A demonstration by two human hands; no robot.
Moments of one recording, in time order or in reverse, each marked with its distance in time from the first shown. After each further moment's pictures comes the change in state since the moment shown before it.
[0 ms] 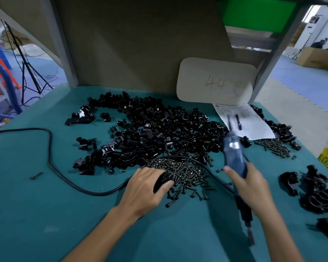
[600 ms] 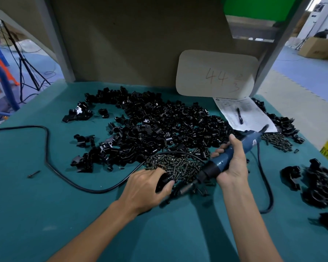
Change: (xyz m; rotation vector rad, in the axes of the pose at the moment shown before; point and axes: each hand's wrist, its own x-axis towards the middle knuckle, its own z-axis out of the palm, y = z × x) left_hand 0.005 -0.003 0.005 0.050 0.062 0.175; right_hand 0.024 -0.067 0.044 1.634 0.046 0.442
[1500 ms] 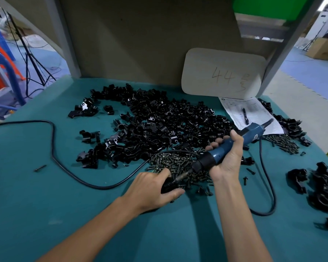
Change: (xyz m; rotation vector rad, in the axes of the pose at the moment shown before) left_hand -0.003 -0.005 -0.001 -0.021 -0.203 -0.018; right_hand 0.003 0.024 0.021 0.054 -0.093 -0.083
